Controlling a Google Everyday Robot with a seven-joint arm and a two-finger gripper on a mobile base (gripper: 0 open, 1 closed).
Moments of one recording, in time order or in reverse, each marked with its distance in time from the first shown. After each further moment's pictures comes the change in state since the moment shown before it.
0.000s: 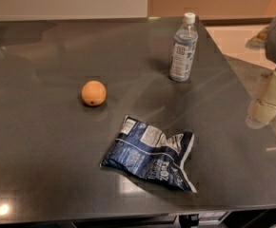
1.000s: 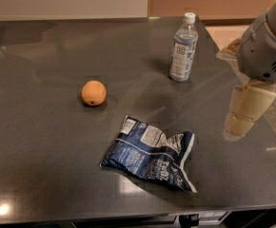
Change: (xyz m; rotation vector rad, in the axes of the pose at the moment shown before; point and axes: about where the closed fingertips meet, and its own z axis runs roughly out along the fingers) arm -0.041 0.028 0.017 -0.055 -0.080 -0.104
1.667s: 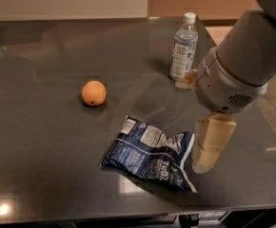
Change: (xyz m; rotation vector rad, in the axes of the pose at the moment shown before) arm -0.051 0.055 0.045 -0.141 -0.070 -0.154
